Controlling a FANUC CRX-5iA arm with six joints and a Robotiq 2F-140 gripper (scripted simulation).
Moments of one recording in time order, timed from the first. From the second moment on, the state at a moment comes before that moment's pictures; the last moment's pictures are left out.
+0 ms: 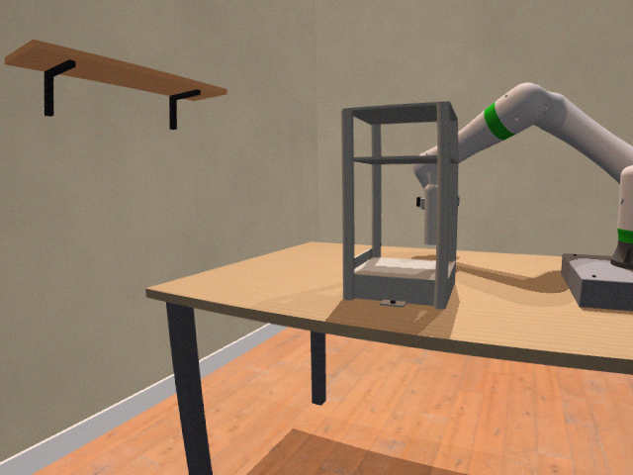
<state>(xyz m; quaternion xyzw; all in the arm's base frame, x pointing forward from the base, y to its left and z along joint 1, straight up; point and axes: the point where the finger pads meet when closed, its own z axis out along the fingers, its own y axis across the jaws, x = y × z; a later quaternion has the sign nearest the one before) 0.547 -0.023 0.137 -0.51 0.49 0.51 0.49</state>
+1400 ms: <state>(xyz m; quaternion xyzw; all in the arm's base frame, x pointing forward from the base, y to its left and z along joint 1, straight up) 0.582 -0.013 0.136 -0.51 0.49 0.51 0.49</state>
